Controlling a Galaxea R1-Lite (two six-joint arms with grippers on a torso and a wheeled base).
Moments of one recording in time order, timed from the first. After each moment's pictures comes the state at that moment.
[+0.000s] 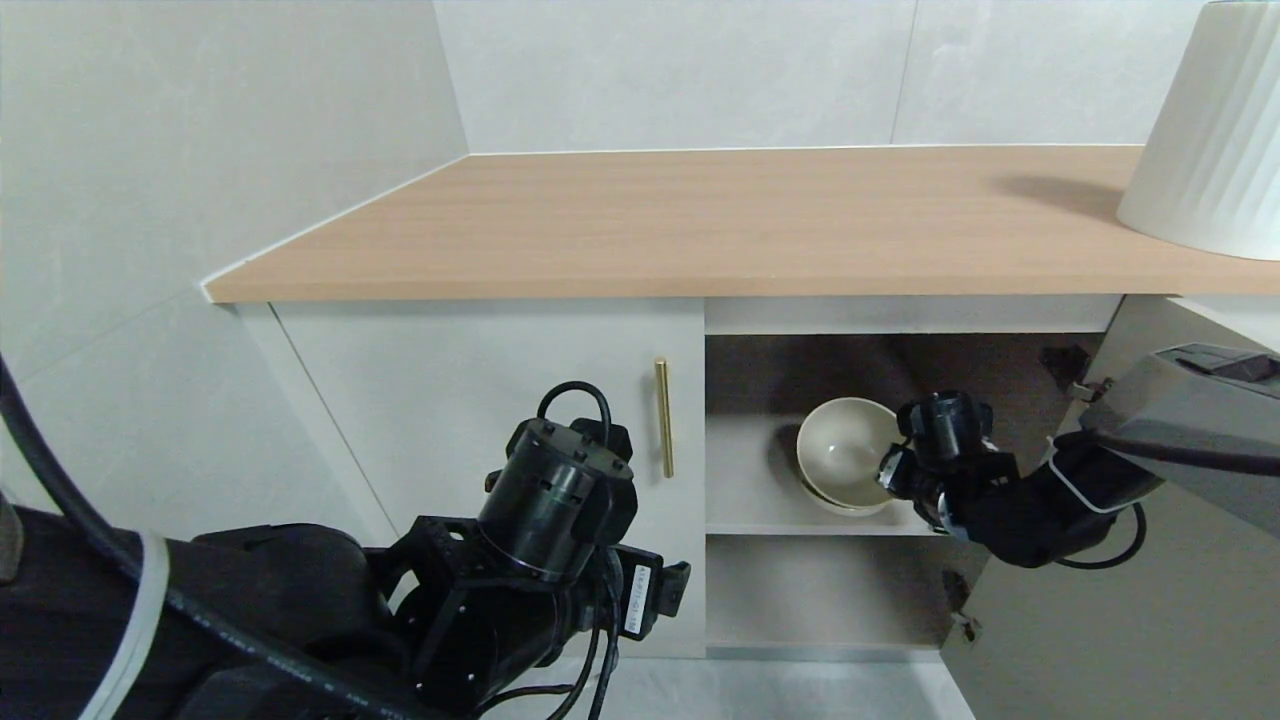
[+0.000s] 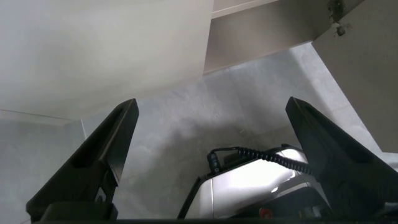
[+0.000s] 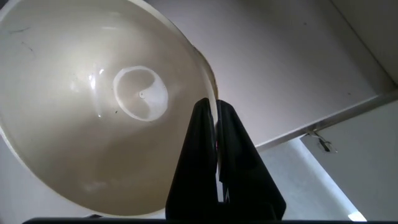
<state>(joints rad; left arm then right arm) -0.81 1.78 -0.84 -0.21 0.34 -0.35 0.31 2.26 -1.04 -0.64 -0.46 0.63</state>
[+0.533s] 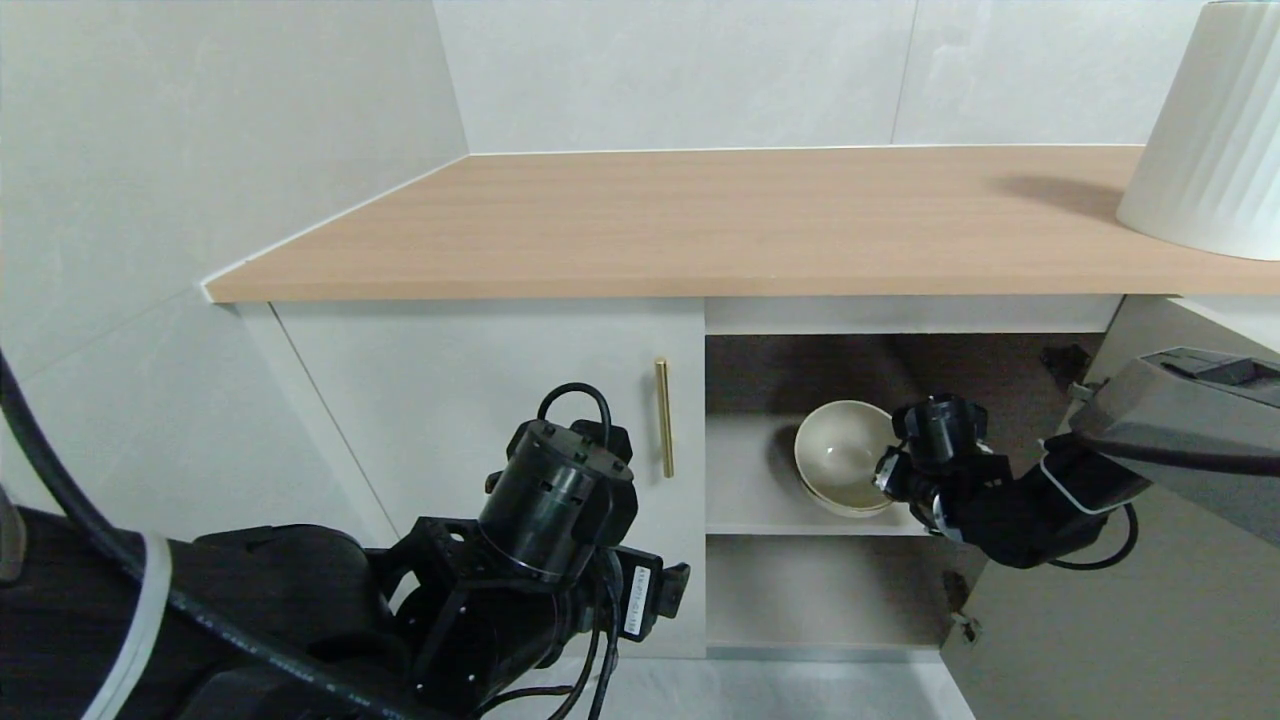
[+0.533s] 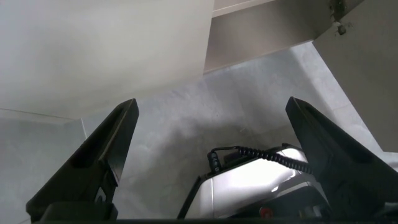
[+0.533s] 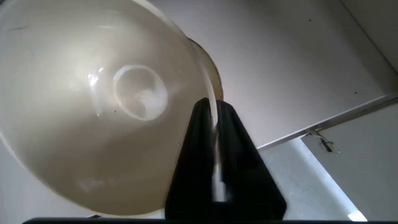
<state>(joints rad) -0.81 1.79 -0.84 -0.21 0.34 -0.35 0.31 2.28 -1.05 -0.64 -0.46 0.62</state>
